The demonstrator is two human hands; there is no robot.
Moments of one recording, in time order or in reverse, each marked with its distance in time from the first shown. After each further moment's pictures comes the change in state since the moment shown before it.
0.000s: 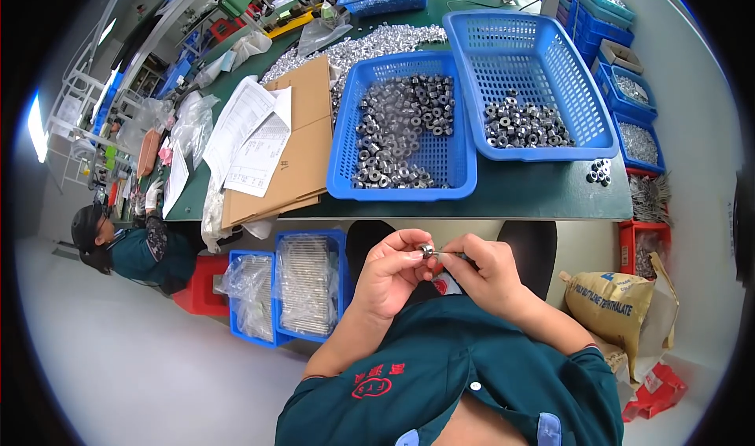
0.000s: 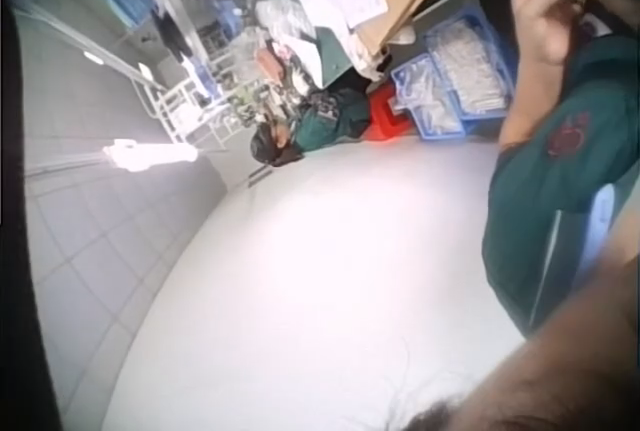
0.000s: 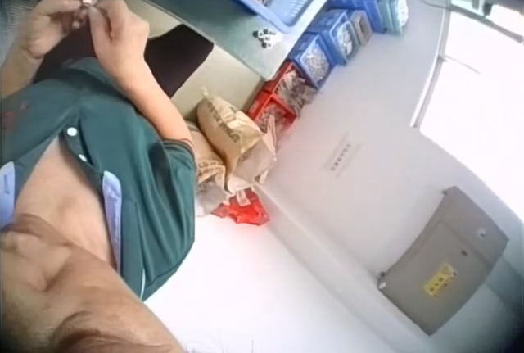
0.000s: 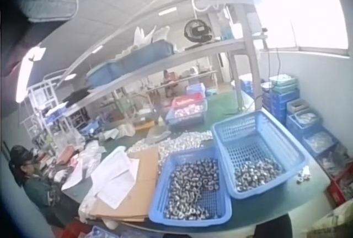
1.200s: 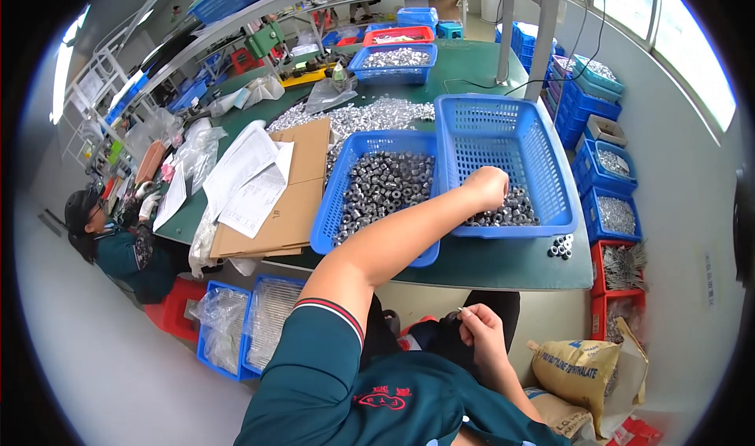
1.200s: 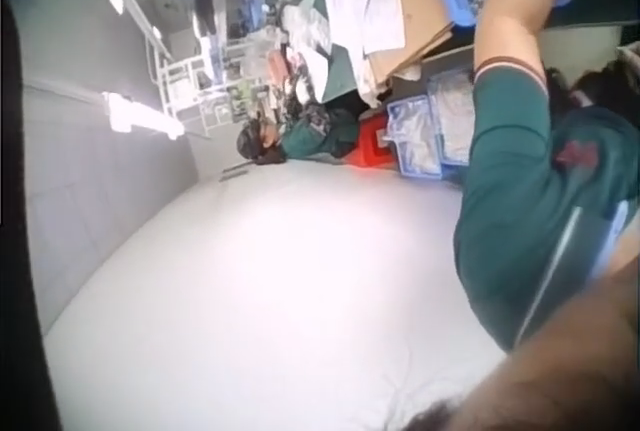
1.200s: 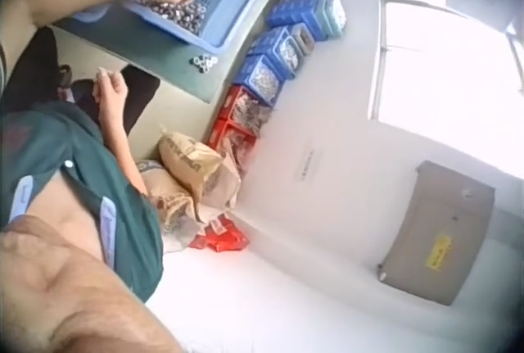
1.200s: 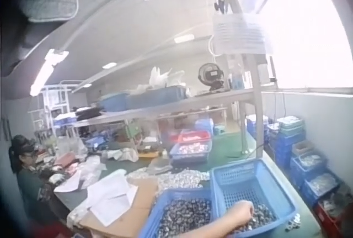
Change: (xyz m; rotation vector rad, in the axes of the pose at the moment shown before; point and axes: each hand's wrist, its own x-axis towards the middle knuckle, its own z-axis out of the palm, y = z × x) left_hand 0.291 -0.009 0.132 1.989 -0.359 0.504; right_hand -0.055 0.062 -0.041 0.644 0.216 0.746
